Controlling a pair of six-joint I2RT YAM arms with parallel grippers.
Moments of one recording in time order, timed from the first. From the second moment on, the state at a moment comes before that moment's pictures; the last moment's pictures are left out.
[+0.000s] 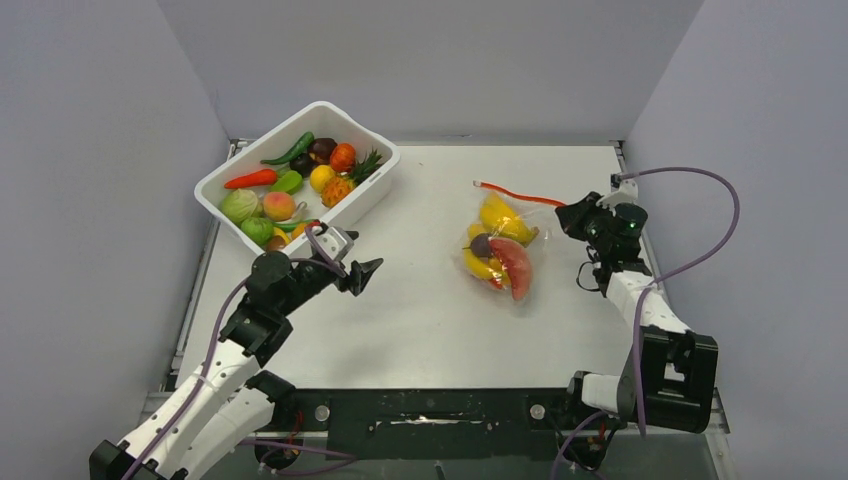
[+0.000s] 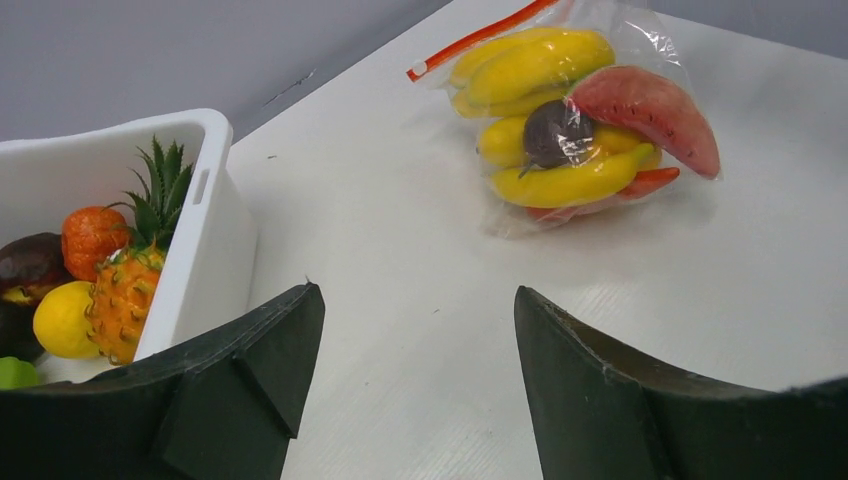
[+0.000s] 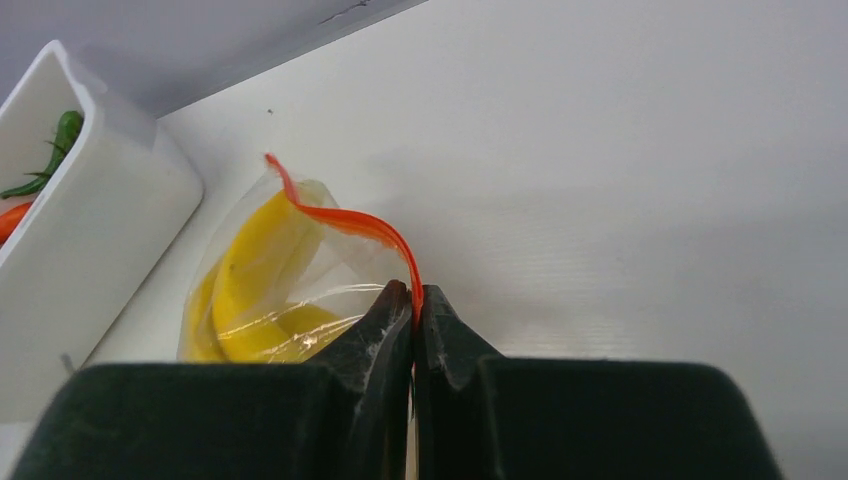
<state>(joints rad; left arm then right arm) -0.50 0.72 0.54 0.13 0.31 0.13 -0.16 1.25 0.64 0.32 -0.38 0.41</state>
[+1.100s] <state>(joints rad) -0.50 0.78 0.84 -0.05 -0.22 -0.31 -0.08 0.90 0.97 -0.47 -0.17 0.39</state>
